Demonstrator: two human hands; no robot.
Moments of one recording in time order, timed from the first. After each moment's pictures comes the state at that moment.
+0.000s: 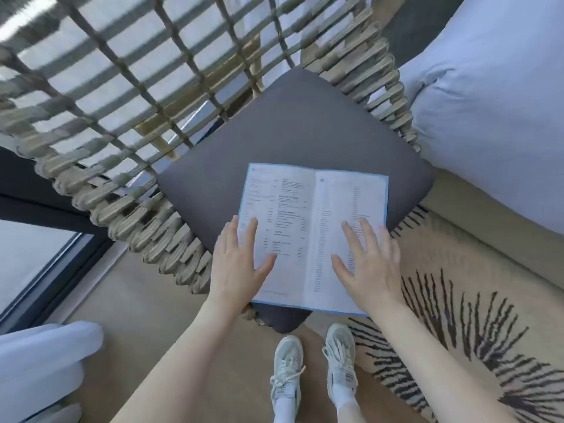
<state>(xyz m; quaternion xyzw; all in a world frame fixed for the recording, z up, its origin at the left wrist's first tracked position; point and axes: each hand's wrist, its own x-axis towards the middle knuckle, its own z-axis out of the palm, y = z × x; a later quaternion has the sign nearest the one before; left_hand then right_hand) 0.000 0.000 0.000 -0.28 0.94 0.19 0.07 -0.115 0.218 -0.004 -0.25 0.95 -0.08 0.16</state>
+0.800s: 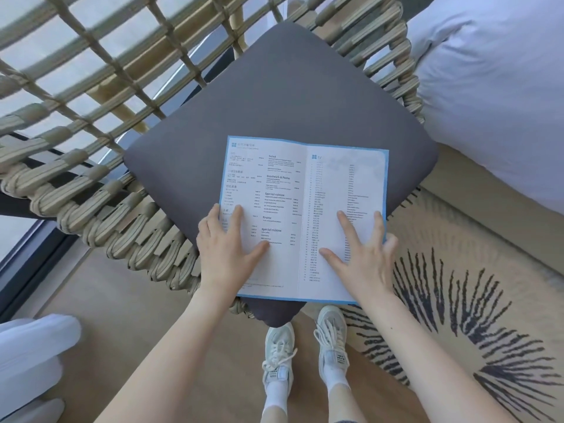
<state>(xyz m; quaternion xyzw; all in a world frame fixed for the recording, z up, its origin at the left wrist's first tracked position) -0.012 -0.007 -0.045 -0.34 0.92 0.21 0.03 -0.112 0.220 -0.060 -0.16 0.97 -0.04 0.15</state>
